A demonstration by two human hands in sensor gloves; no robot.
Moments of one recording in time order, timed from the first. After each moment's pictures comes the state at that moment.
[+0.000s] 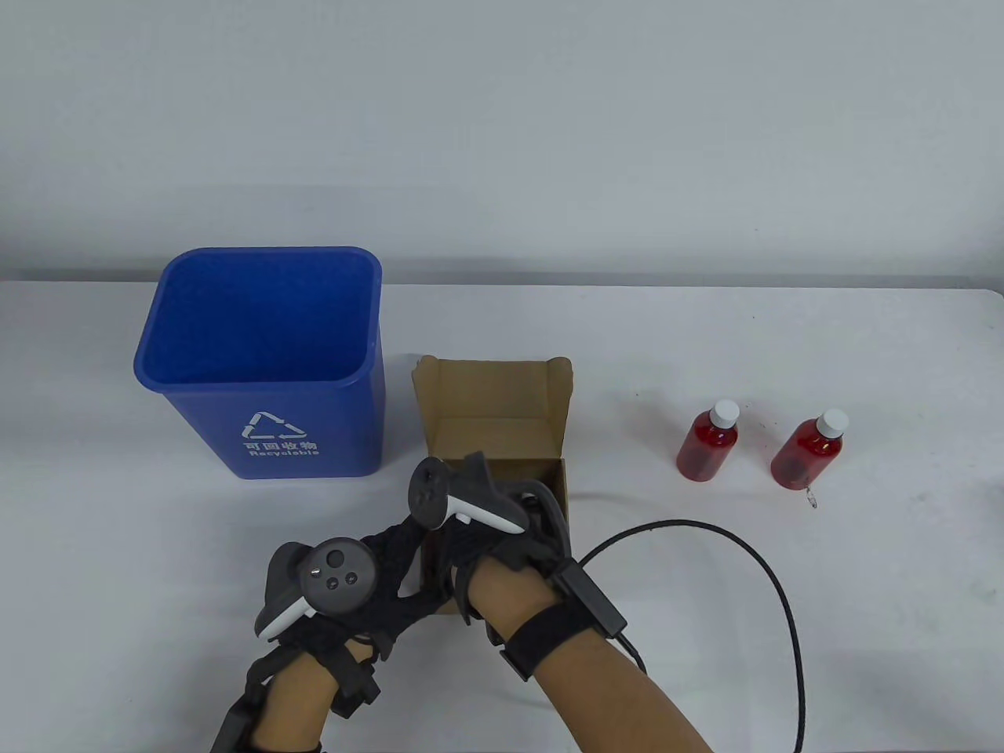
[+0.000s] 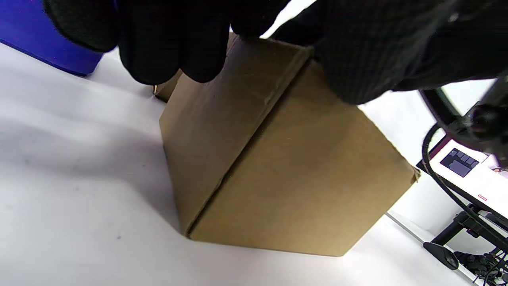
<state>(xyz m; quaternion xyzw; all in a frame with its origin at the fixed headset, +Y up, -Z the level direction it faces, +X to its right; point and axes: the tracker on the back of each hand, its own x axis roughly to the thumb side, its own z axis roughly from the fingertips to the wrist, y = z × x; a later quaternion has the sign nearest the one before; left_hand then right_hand) -0.180 -0.711 -0.266 -0.04 -0.21 0.27 0.94 -0.039 -0.680 -0.335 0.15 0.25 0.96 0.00</state>
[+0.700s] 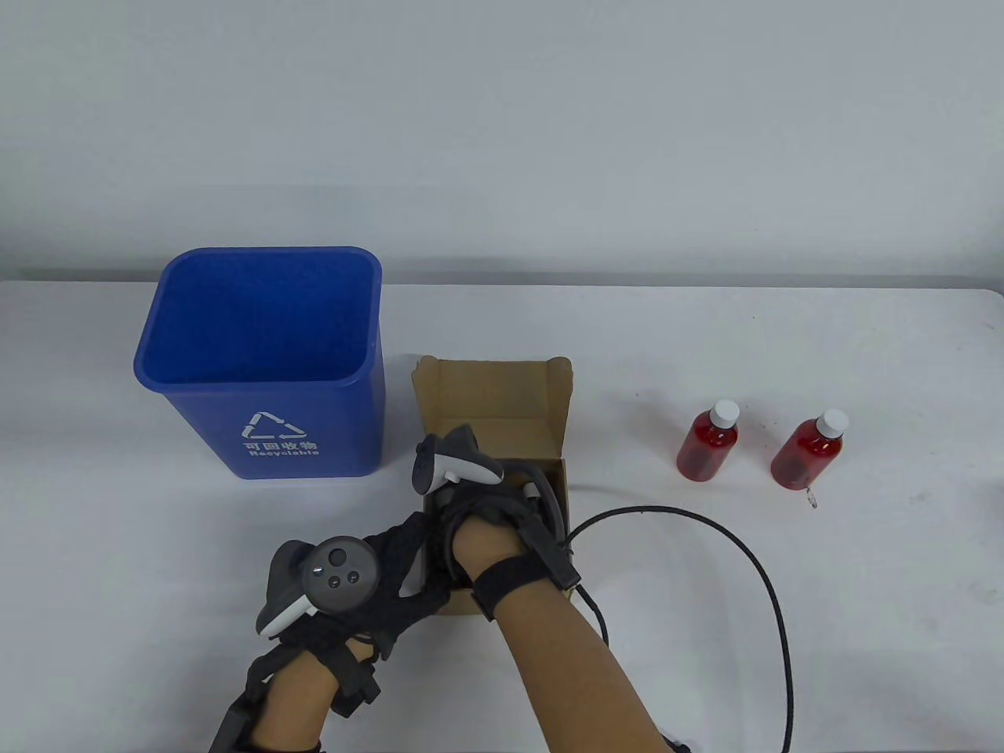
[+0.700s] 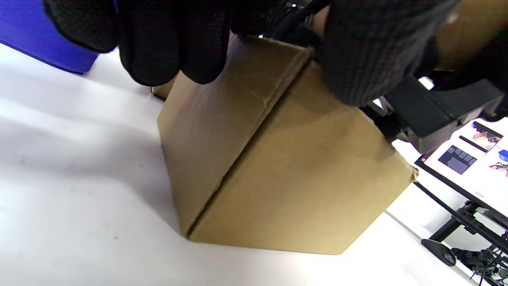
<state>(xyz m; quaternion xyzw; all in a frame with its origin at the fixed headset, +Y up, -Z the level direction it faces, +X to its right) -0.178 -0.711 -0.267 -0.05 -0.21 0.26 0.94 -0.045 -0.728 -0.384 0.08 0.41 0.91 -0.08</state>
